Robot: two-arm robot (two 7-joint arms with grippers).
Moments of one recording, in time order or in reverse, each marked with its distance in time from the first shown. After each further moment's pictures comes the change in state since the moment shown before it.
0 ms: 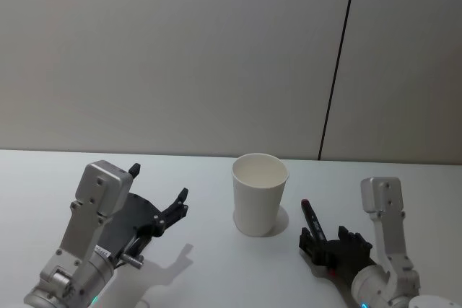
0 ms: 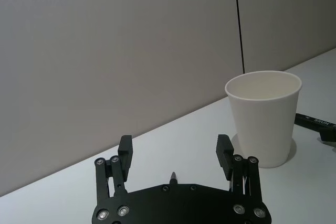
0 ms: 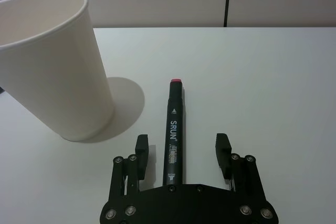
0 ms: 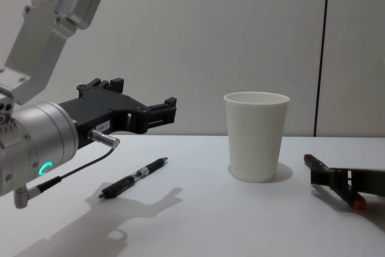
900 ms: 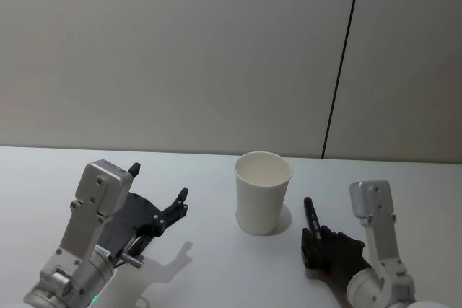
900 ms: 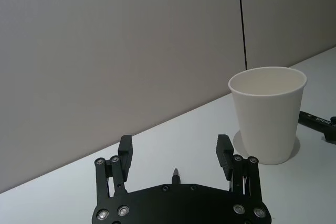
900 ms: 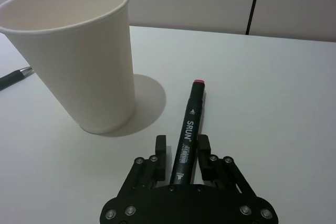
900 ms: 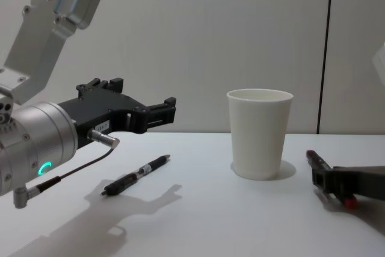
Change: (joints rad) left arm 0.000 0.000 0.000 0.000 0.000 0.000 0.000; right arm -0.009 0.030 -0.035 -0.009 -0.041 -0.053 0.043
